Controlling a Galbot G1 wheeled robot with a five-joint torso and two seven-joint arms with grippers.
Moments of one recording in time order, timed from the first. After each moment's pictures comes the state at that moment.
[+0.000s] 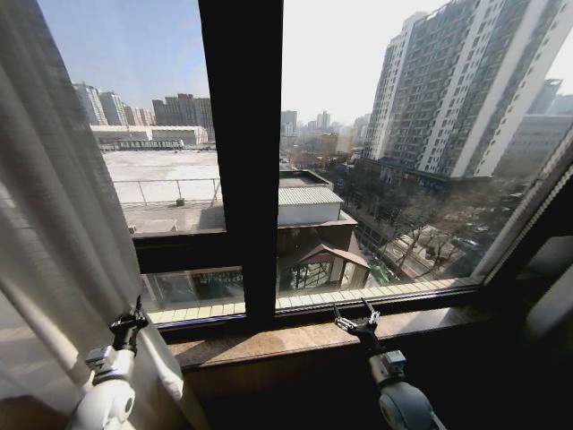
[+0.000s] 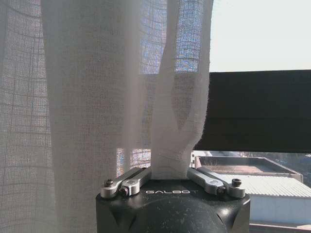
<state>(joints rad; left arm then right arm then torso) 1.44 -1.16 -0.77 -1.89 -0.44 -0.06 -0.20 -1.41 1.14 0.43 1.86 0.27 0.17 0.09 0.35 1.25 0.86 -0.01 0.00</state>
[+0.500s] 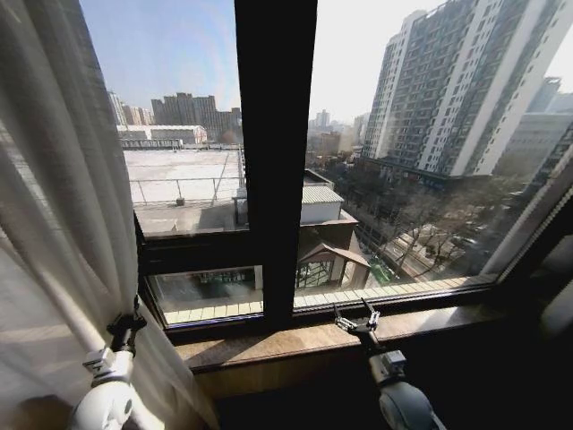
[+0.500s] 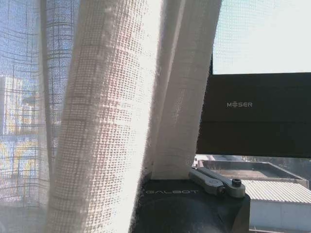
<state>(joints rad) 1.46 -1.17 -0.79 -1.90 -0.44 -0.08 -0.20 -1.41 1.14 0.43 1.86 0.27 0.17 0.09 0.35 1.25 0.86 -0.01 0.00</state>
